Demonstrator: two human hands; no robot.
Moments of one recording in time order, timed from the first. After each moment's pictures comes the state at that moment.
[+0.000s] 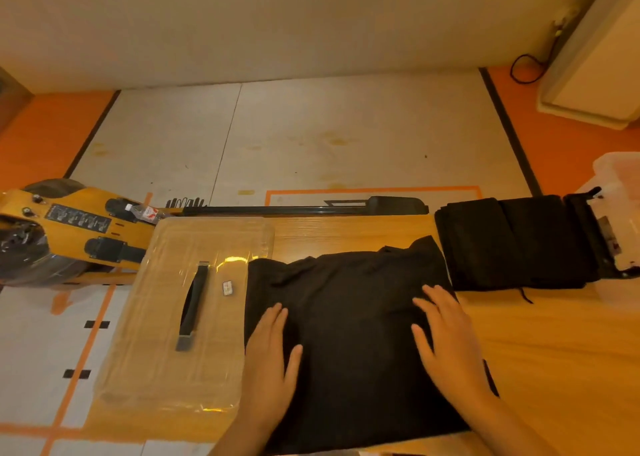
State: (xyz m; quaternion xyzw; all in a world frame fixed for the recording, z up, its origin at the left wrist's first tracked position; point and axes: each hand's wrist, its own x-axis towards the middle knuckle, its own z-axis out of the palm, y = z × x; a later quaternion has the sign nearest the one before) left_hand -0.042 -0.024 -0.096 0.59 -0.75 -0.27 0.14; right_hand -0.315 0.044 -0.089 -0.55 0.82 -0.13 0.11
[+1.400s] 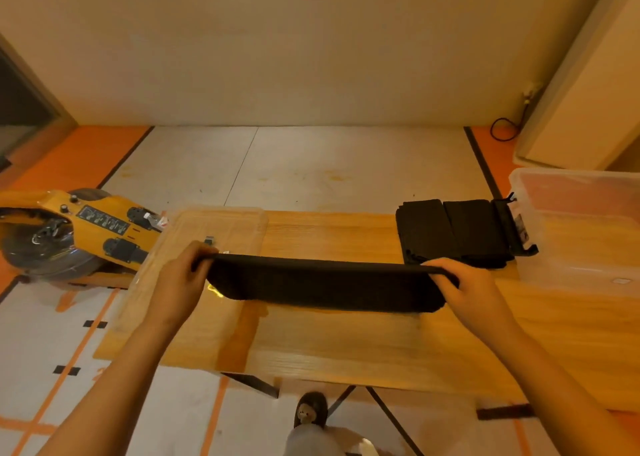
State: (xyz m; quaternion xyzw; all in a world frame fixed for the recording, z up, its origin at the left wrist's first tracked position) left_hand 0.016 -0.014 0.028 0.54 -0.77 -0.18 0.31; right_hand -0.381 0.128 0.034 -0.57 0.75 -0.29 0.18
